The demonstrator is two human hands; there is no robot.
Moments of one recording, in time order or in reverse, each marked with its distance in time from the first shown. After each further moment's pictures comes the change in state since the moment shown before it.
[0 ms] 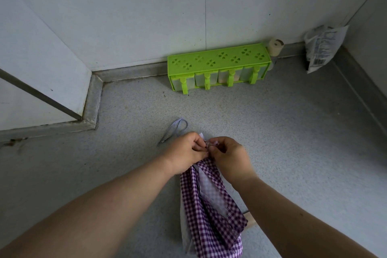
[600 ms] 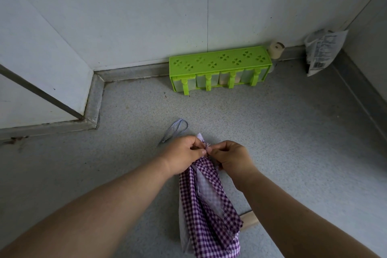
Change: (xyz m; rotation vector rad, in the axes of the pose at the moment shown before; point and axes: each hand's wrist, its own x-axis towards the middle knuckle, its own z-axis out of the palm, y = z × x) left_hand 0.002 -0.013 -0.003 -0.043 0.002 -0.008; right_hand 0.004 -0.003 -0.006 0.223 -0.086 0.232
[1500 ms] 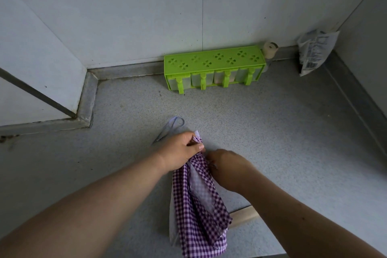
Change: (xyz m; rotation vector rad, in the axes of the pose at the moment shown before) left_hand 0.002 0.010 -0.004 0.087 -0.050 0.030; right_hand -0.022 -0.011 -0.013 -1.237 -0.223 -0.349
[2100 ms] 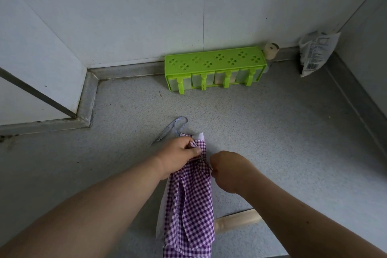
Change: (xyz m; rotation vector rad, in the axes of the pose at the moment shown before) left_hand -0.009 -0.006 0.006 -0.290 -0.004 -0.104; right_hand 0.004 -0.006 -0.003 -0.211 -0.088 0.102
